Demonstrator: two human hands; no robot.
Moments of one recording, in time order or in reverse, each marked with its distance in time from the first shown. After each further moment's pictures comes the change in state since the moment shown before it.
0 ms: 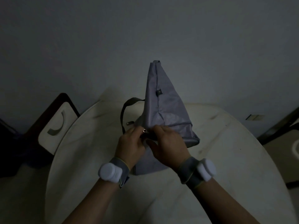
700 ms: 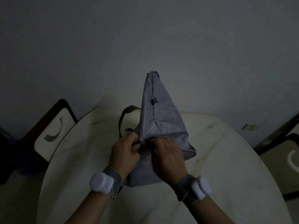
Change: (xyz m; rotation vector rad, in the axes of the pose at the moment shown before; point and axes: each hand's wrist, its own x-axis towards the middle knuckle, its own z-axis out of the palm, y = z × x) left_hand -0.001 -0.005 -0.011 0.014 0.019 -0.069; right_hand -0.018 0.000 0.019 -0.048 0.294 -0.057
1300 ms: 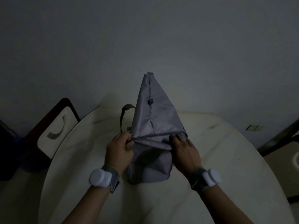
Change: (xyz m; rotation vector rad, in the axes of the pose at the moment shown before) left_hand -0.003 -0.025 0.008 0.027 0.029 -0.089; right_hand -0.010 0.077 0.002 -0.317 -0.311 0.182
